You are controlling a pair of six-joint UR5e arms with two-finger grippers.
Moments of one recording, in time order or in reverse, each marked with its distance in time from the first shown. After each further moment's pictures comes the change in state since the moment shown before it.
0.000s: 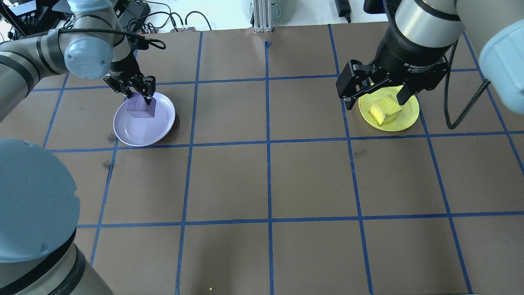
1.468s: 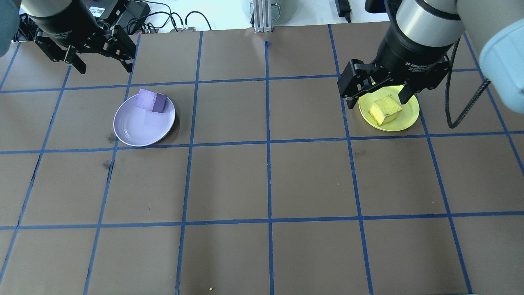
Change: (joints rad) left arm -0.079 0.471 -0.013 -0.251 -0.035 -0.240; right arm -0.002 -0.002 0.000 -0.003 -0.009 0.001
